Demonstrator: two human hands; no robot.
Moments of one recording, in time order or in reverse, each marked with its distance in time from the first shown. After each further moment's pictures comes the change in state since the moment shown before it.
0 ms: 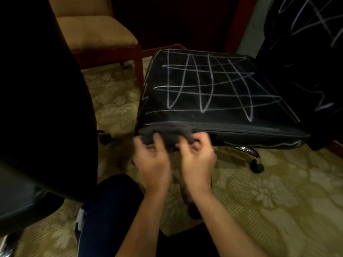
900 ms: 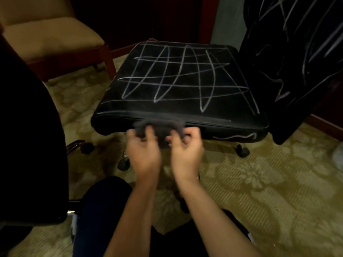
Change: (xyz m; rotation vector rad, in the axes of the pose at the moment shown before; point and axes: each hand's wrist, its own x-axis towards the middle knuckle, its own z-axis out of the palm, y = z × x) left_hand -0.003 0.010 0.043 0.037 -0.176 -0.047; right_hand 0.024 0.018 -0.016 0.079 0.196 0.134
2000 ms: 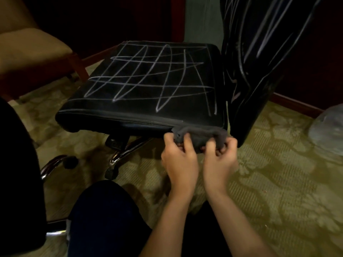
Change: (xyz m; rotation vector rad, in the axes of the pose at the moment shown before) left_hand -0.095 0.017 0.058 0.061 -0.322 0.156; right_hand 0.011 0.001 -0.100 -0.125 0.462 -0.073
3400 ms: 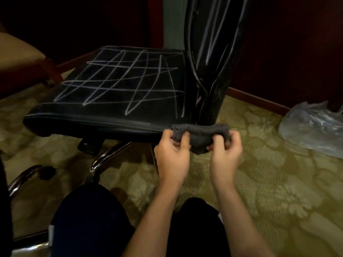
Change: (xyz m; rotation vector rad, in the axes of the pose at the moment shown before) left_hand -0.017 0.031 0.021 -0.081 -0.274 -0.036; right_hand 0.052 0.001 -0.058 0.186 -0.035 -0.065
